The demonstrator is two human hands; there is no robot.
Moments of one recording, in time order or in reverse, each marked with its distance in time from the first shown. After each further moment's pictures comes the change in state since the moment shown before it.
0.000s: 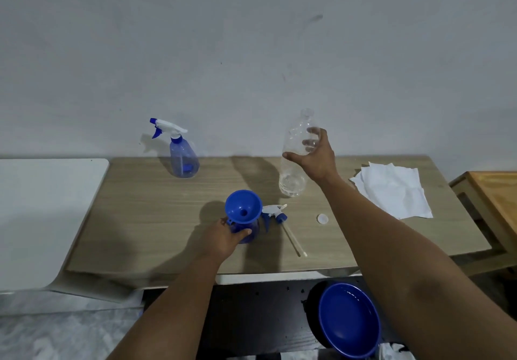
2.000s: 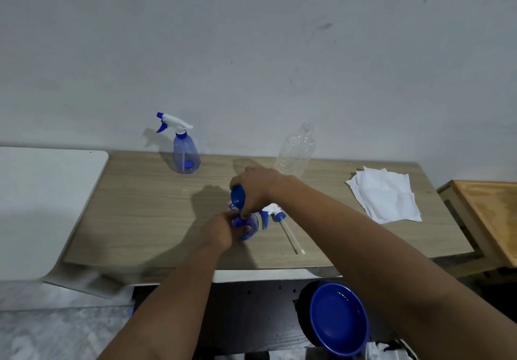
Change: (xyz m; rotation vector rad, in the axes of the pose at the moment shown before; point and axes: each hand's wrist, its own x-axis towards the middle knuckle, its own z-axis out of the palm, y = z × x) left_hand 0.000 -0.003 -0.015 0.047 -0.111 0.038; right_hand -0.077 -0.101 0.090 -1.156 -0.857 -0.333
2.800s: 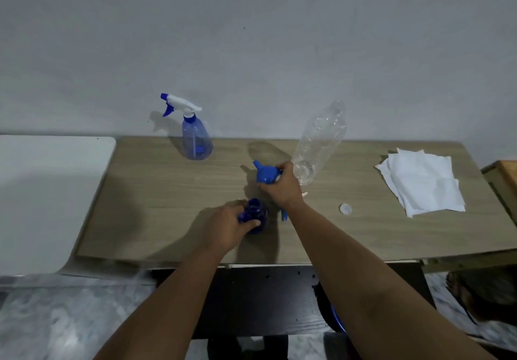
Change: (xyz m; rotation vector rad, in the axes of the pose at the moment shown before) left_hand 0.013 -0.029 -0.007 -0.091 0.015 0.140; right_hand 0.086 0.042 0.139 1.141 0.521 0.434
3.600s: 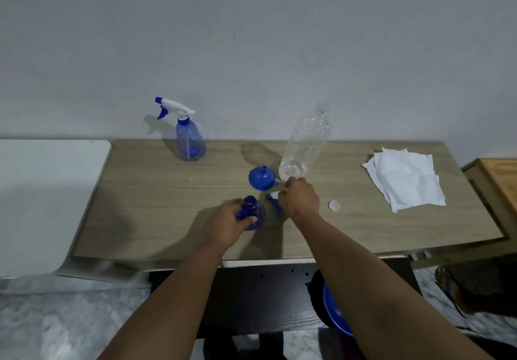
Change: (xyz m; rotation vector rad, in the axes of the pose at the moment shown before) left_hand -0.002 0.006 0.013 0.008 0.050 -0.036; right_hand -0.028 0.018 -0.041 -0.621 0.076 0.049
